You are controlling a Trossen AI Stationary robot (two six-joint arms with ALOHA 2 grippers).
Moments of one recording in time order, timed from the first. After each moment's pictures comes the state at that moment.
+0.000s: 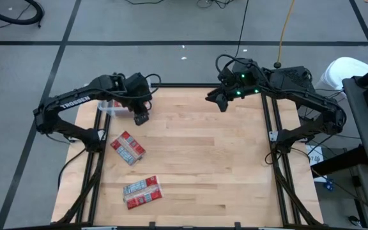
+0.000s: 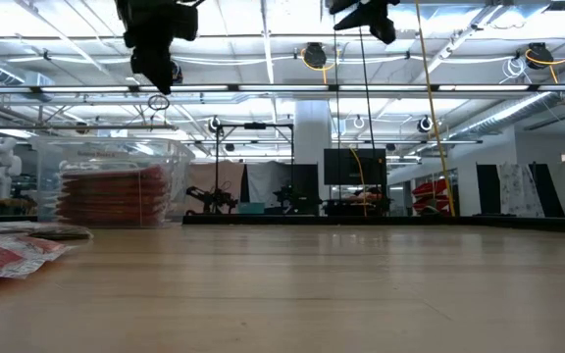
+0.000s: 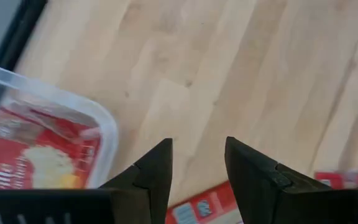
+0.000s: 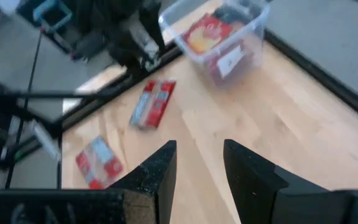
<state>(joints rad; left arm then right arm) 0.41 1.33 1.37 -1.19 0.11 -0.03 -0.38 1.32 1.46 -0.71 -0.25 0.36</state>
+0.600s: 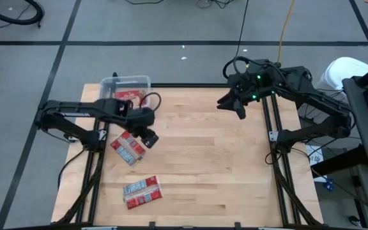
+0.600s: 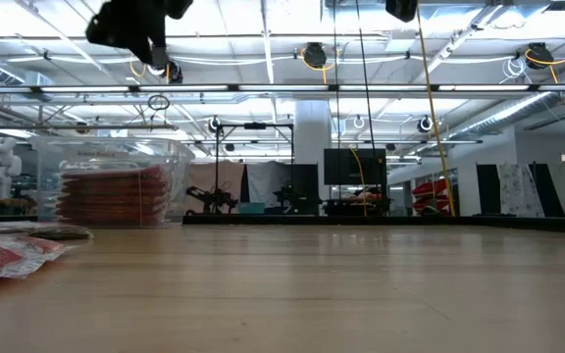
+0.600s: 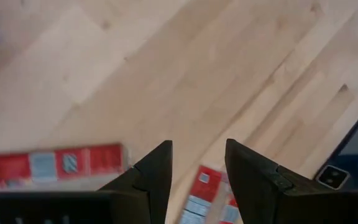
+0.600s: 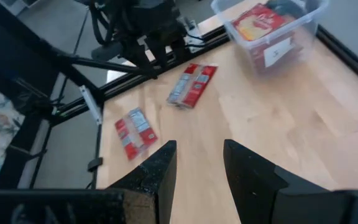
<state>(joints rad) -0.01 1.35 1.37 -1.16 0.06 -0.85 -0.37 1.20 1.46 -0.83 -0.42 0.25</state>
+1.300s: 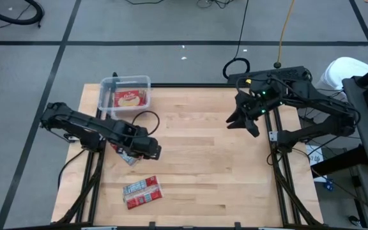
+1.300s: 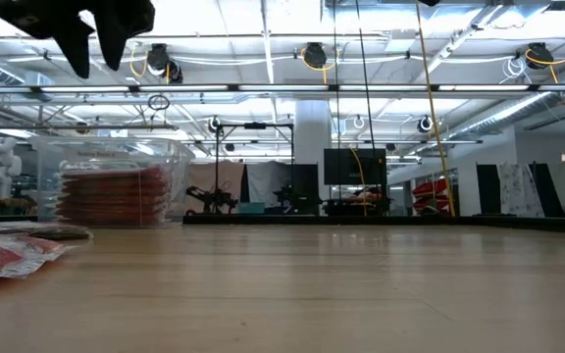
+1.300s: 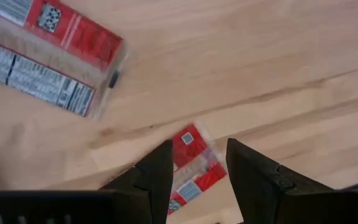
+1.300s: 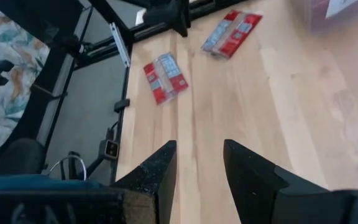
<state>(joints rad) -0.26 1.44 1.30 -1.19 0.03 -1.63 -0.18 1.15 1.46 -1.01 -0.42 0.22</state>
